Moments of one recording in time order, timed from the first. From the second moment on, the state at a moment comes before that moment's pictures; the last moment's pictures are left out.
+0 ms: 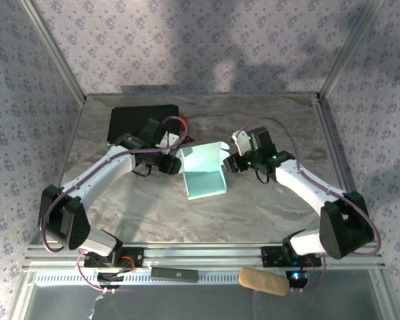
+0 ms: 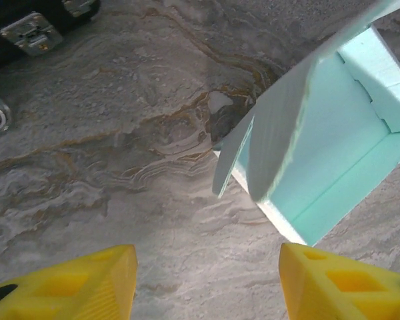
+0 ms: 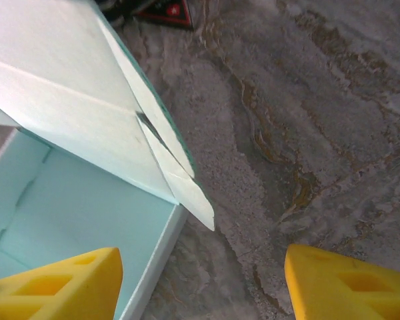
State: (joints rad) left arm -0.55 1.48 1.20 -0.84 0.14 -0.11; right arm 0.43 1.39 0.90 -0.33 -0.21 -0.09
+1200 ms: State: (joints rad) left arm -0.65 1.64 1.33 -0.88 0.00 -0.13; right arm 0.48 1.57 1.10 -0.45 -0.24 -0.19
